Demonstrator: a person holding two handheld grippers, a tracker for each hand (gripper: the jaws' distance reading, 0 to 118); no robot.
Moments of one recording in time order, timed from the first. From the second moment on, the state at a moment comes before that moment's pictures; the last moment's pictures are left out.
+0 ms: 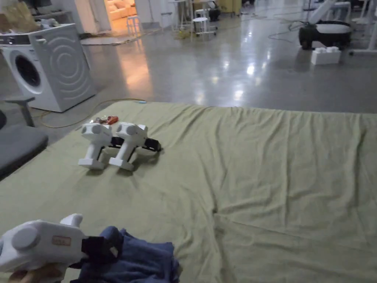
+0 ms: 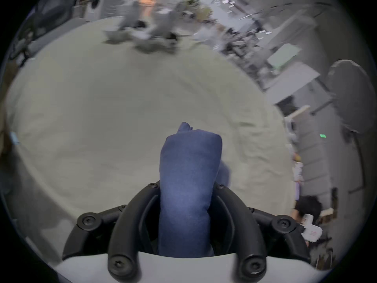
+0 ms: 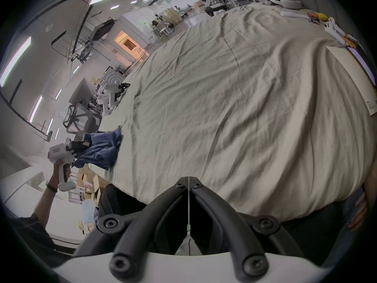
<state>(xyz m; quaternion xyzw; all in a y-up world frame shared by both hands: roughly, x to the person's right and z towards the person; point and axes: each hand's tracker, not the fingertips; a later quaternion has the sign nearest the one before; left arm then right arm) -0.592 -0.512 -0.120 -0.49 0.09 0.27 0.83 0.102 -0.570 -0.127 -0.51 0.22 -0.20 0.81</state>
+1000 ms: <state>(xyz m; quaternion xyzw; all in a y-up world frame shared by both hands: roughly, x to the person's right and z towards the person) -0.264 -0.294 0.049 0.07 0.09 -0.10 0.99 0.088 -0.336 -0.028 -0.03 0.13 0.05 0.99</state>
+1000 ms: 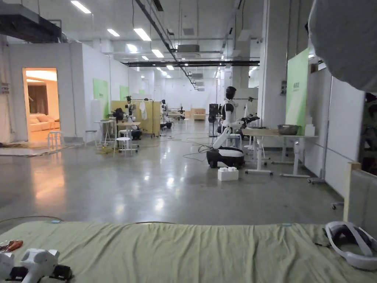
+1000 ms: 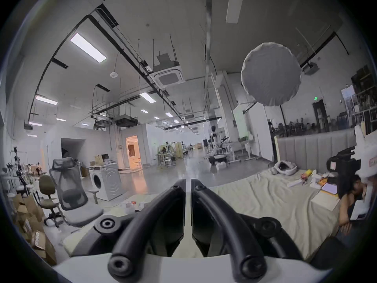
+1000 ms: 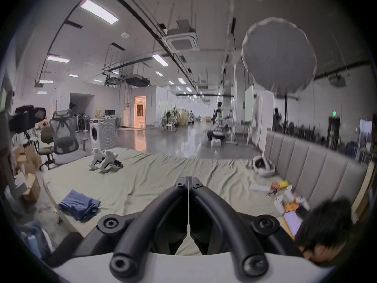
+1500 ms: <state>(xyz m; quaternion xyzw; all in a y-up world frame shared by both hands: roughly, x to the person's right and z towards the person) -0.257 -0.302 0.058 0.04 0.07 -0.05 1.00 0.081 -0.341 -0.015 -0.02 0.10 0.04 0.99</state>
